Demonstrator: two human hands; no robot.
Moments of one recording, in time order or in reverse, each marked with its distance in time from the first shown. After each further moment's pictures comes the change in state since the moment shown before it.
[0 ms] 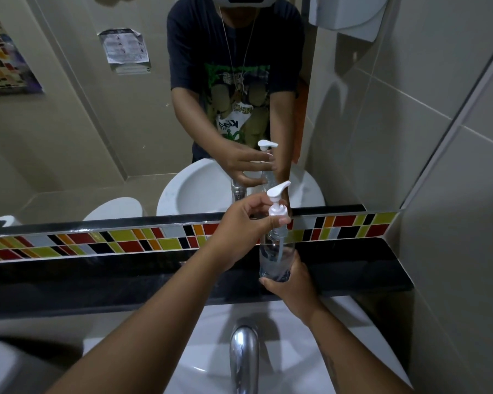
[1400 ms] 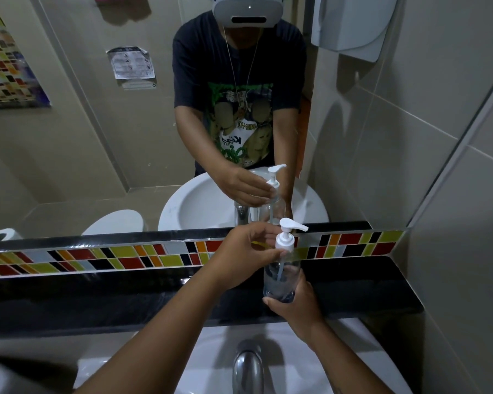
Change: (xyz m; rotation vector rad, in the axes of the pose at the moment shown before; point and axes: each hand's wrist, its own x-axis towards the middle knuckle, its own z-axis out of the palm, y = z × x) left_hand 0.006 -0.022 -0.013 0.185 -0.090 0.060; right_hand 0.009 0.012 0.009 0.011 0.029 0.049
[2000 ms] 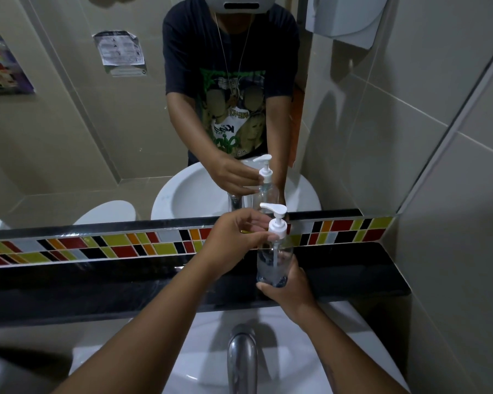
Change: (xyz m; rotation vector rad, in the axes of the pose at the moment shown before) left_hand -0.002 -0.004 0.001 -0.088 0.106 -0.020; right_hand -0.006 -0.014 -0.003 -0.019 0.013 0.012
